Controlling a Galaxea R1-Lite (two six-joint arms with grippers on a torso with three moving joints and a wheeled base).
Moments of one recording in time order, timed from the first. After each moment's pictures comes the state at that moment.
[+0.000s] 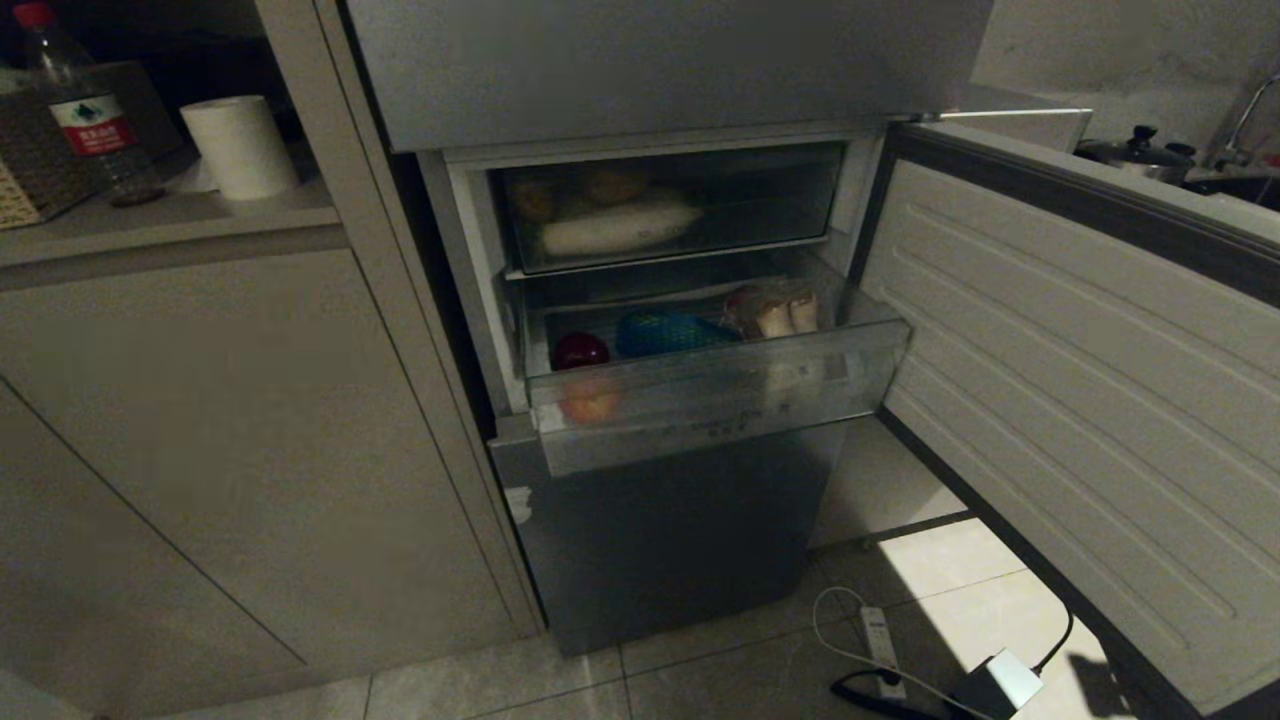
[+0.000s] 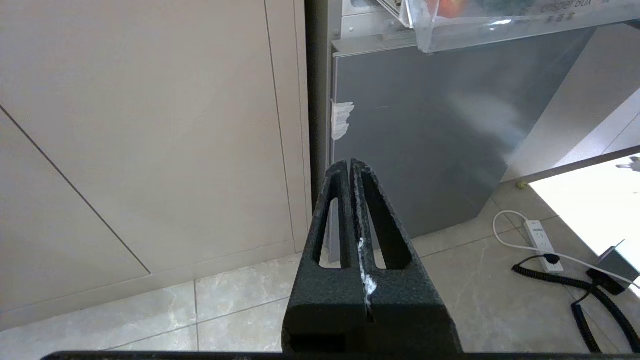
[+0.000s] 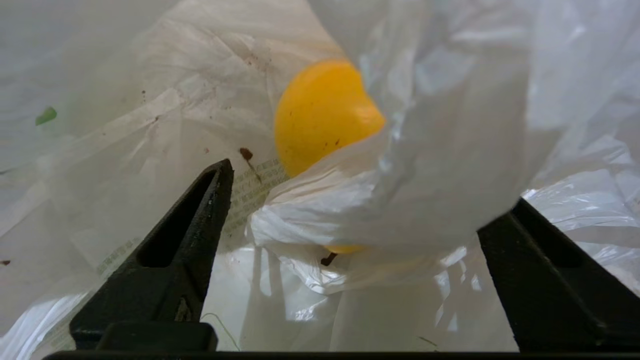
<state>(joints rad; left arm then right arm) 0.00 0.00 0.00 -0.01 0.00 0.00 -1.65 1.97 -1.20 0.17 0.09 -0.12</state>
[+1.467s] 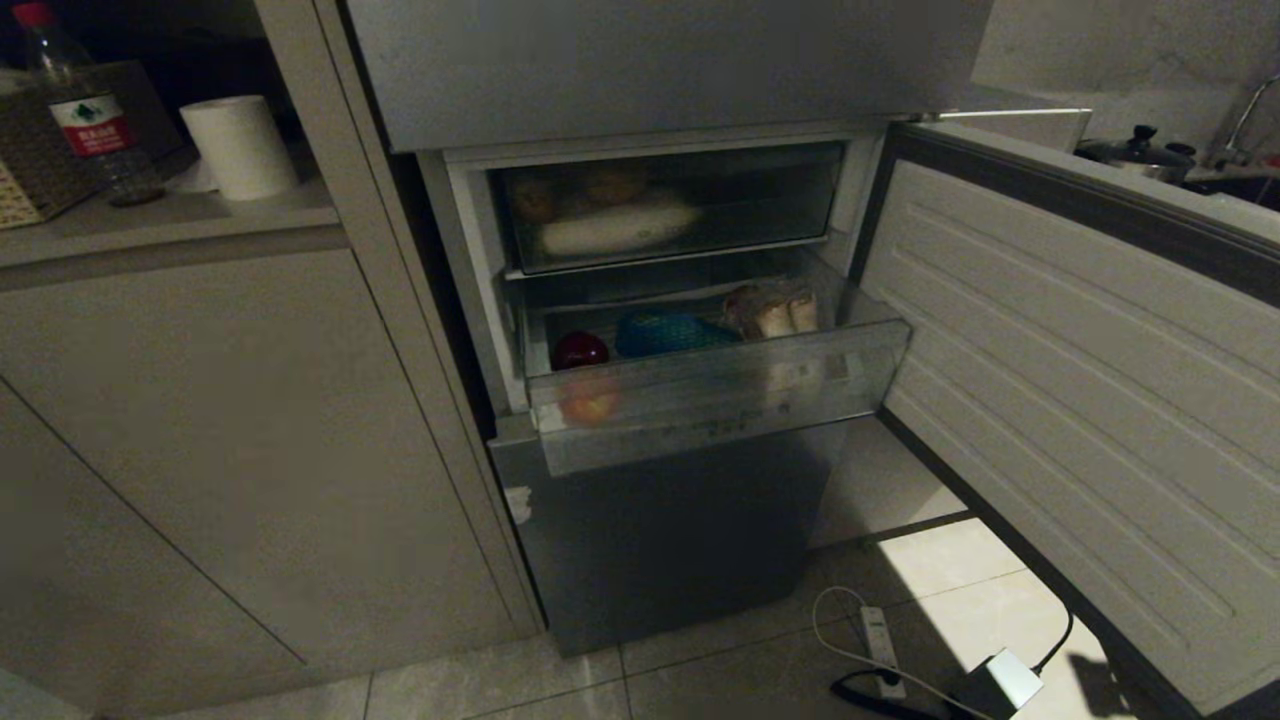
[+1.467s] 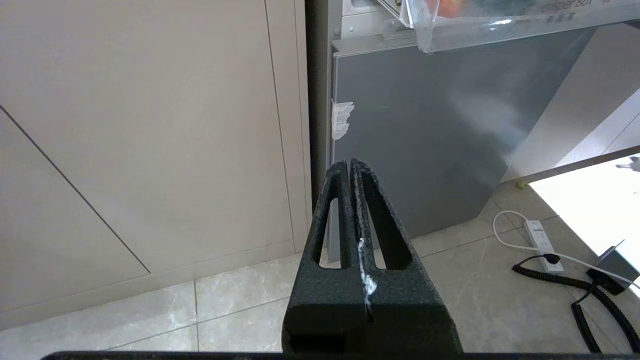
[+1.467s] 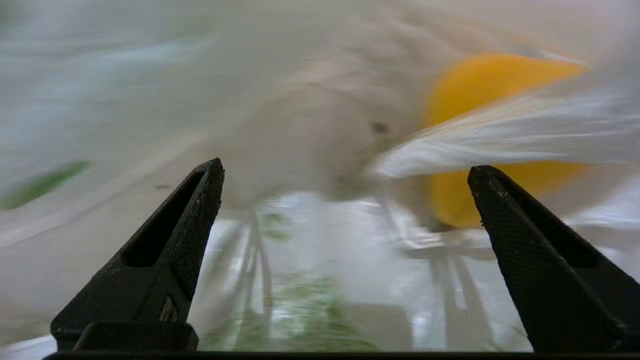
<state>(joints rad) 0.00 0.00 0.00 -0.01 0.00 0.00 -1.52 1.85 -1.11 0.17 0.17 -0.12</state>
